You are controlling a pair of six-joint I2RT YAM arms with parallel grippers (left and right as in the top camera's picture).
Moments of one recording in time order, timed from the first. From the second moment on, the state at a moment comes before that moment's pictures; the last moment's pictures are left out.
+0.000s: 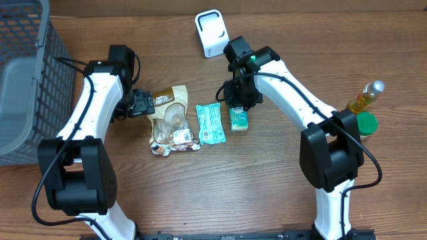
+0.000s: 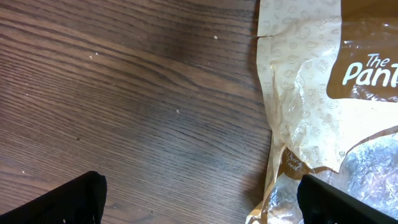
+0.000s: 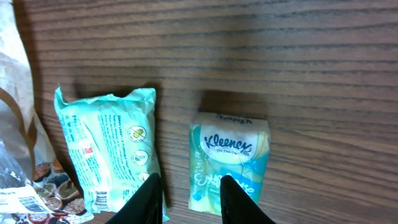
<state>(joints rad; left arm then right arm) -0.01 1.88 1.45 -1.08 -0.15 -0.30 0.47 2.13 1.79 -1.09 -0.12 0.38</state>
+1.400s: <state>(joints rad) -0.01 1.88 1.45 -1.08 -0.15 -0.30 0.47 2.13 1.66 -1.19 -0.05 0.38</state>
